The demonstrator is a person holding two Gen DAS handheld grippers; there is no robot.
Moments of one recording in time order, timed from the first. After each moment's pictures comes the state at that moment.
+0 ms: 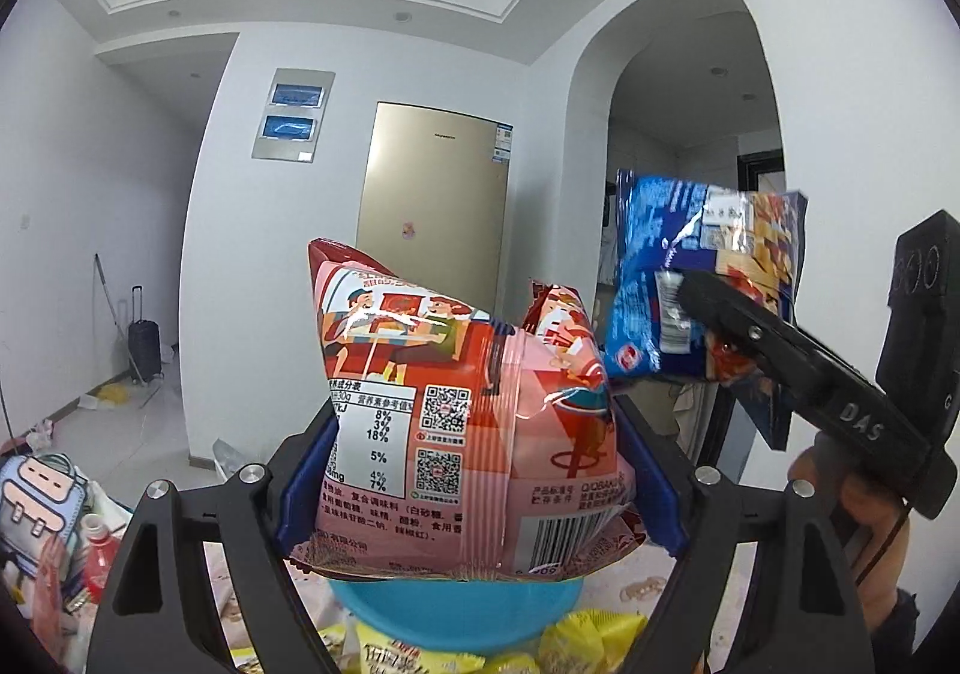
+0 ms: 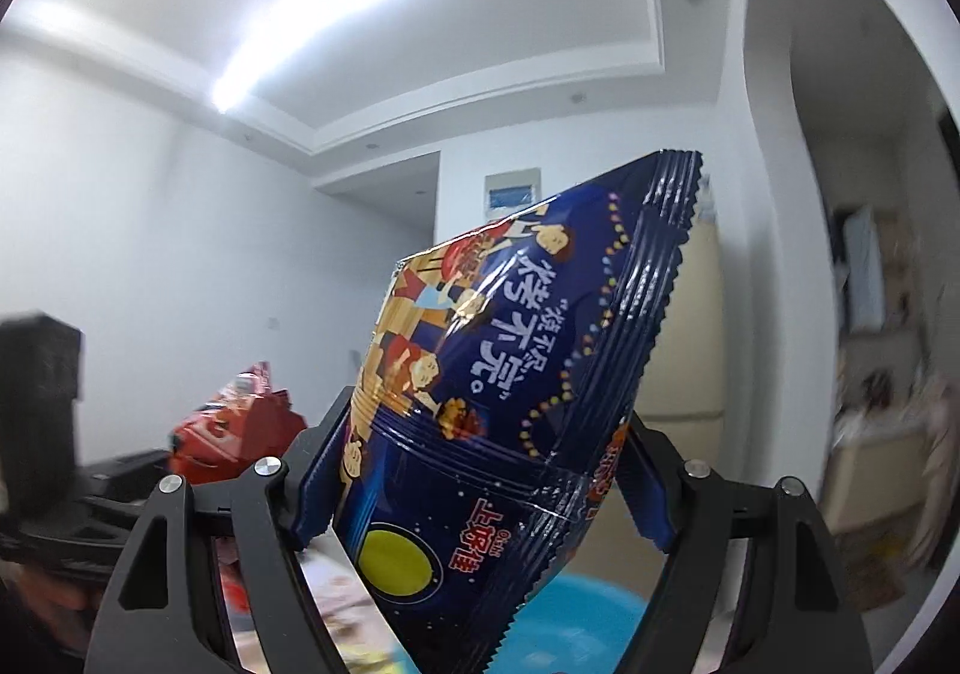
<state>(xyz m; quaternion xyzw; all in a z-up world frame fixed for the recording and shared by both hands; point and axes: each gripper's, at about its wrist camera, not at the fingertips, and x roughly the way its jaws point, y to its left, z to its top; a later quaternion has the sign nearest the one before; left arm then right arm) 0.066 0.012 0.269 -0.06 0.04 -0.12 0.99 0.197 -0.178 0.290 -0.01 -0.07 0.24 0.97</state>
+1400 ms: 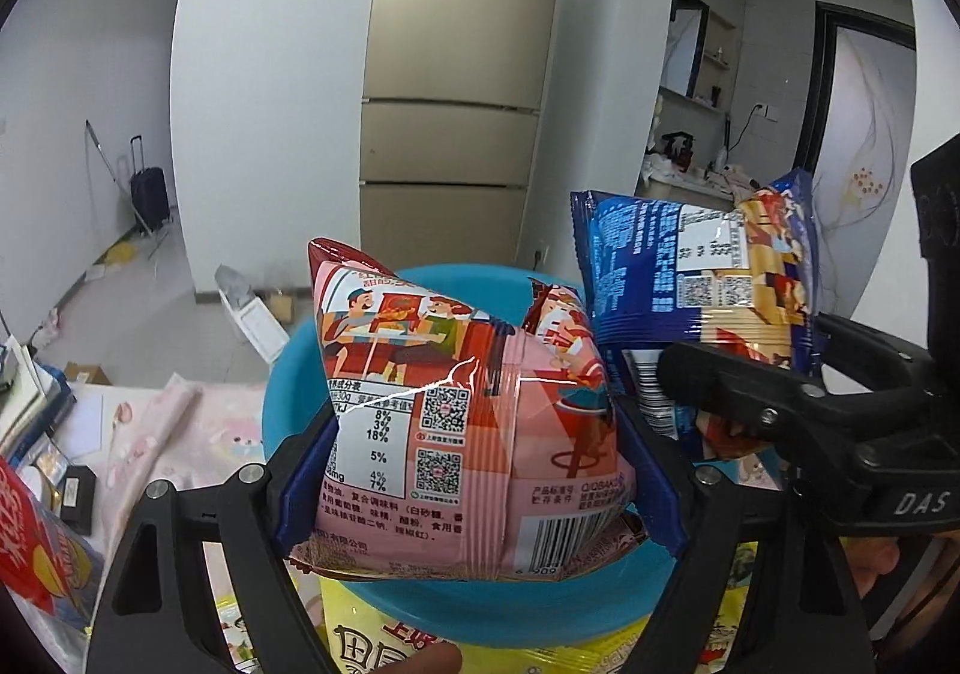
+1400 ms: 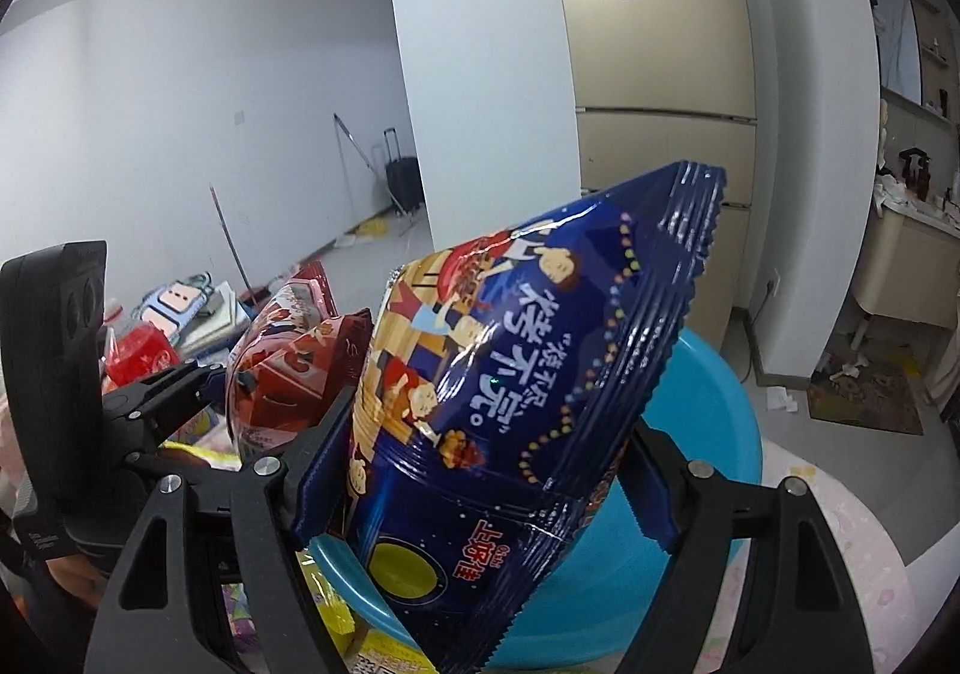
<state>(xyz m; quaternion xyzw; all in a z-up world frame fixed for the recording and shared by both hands) 0.305 -0.026 0.095 -0.04 0.29 -0.09 0.95 0.377 -0.178 0.121 -0.01 0.28 0.26 0.92</state>
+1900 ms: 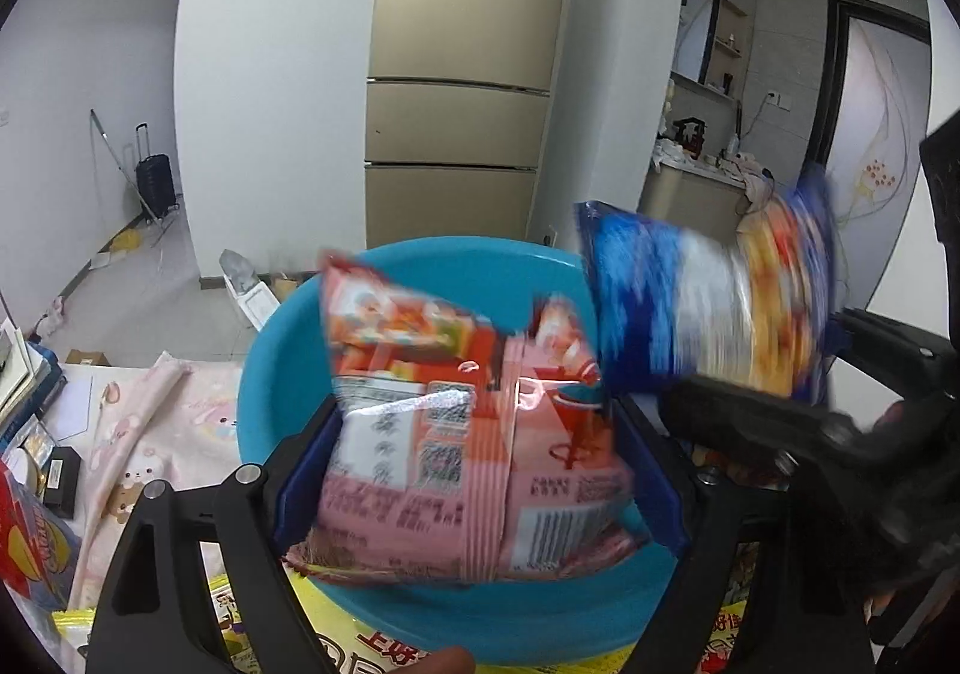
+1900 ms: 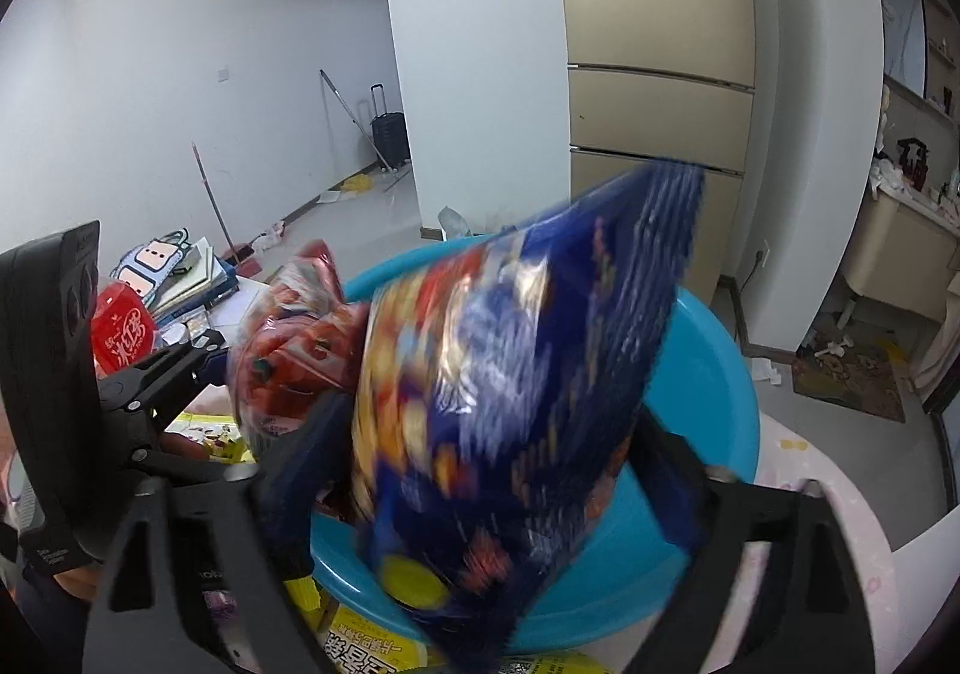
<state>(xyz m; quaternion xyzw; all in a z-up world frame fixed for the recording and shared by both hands) 0.319 -0.033 0.076 -0.04 0.29 -0.07 0.95 0.384 -0.170 0.108 -0.04 0.33 0.25 0.91</state>
